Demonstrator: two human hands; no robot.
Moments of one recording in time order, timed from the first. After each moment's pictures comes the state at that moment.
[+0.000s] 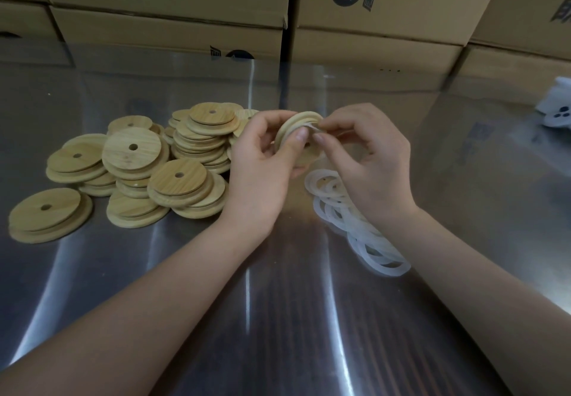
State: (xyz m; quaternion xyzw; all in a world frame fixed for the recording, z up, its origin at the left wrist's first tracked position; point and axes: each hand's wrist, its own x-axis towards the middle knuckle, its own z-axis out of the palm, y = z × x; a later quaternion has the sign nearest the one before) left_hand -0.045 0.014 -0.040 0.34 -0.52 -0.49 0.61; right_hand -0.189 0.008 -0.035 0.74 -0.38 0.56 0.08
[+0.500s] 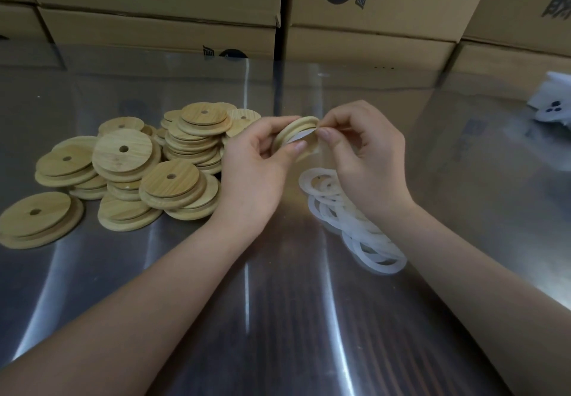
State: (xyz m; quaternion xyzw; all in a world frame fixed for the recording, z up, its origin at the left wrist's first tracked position) left_hand -0.044 0.011 -0.038 0.35 -0.58 -0.43 0.60; right_hand -0.193 0.005 -0.035 0.72 -0.41 0.56 0.05
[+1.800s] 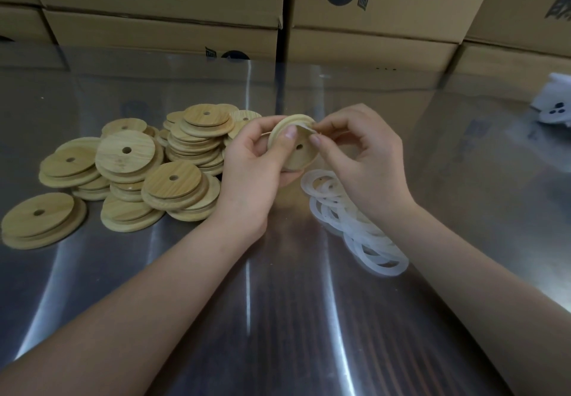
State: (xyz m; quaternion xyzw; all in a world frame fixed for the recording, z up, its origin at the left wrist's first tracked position) left_hand -0.044 0.010 -0.040 0.35 -0.48 -0.54 0.59; right_hand -0.193 0.006 -0.036 0.73 -0.42 0.55 0.02
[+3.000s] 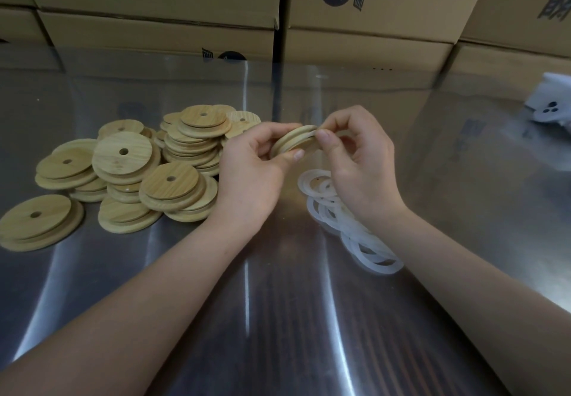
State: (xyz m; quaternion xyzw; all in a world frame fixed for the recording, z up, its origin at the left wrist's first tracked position) left_hand -0.042 0.004 -0.042 0.37 -0.61 -0.40 0.58; right_hand -0.185 0.009 -0.038 0.68 -0.45 0.57 -0.02
